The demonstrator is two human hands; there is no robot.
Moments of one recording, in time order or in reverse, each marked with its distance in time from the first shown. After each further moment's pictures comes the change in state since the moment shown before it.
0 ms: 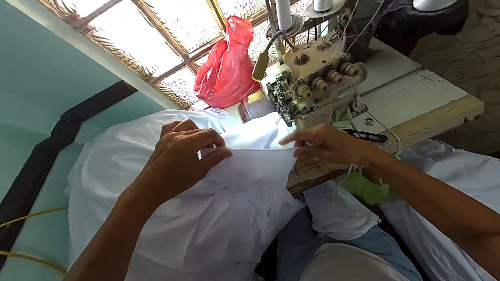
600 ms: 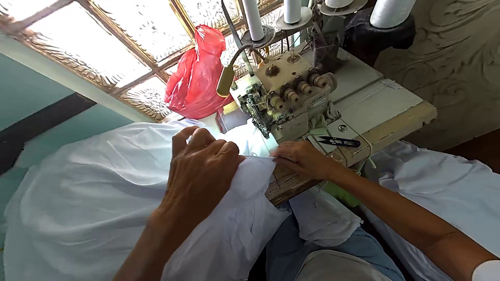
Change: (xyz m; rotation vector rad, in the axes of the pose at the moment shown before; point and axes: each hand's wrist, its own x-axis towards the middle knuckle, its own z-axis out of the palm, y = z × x) left_hand 0.045 0.054 0.045 0.197 0.116 0.089; right_hand -0.021 0.029 0.027 -0.255 0.199 0.004
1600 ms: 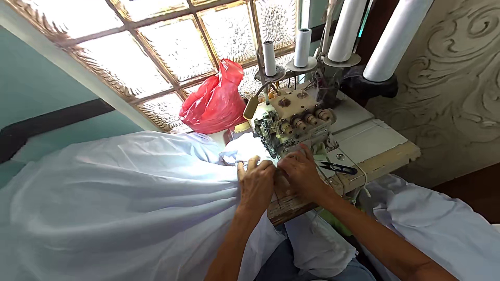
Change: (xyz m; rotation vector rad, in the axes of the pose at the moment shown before) left_hand 0.015 0.046 0.108 -0.206 0.056 -0.435; right_hand 0.012 0.004 0.024 -0.629 0.281 -0.008
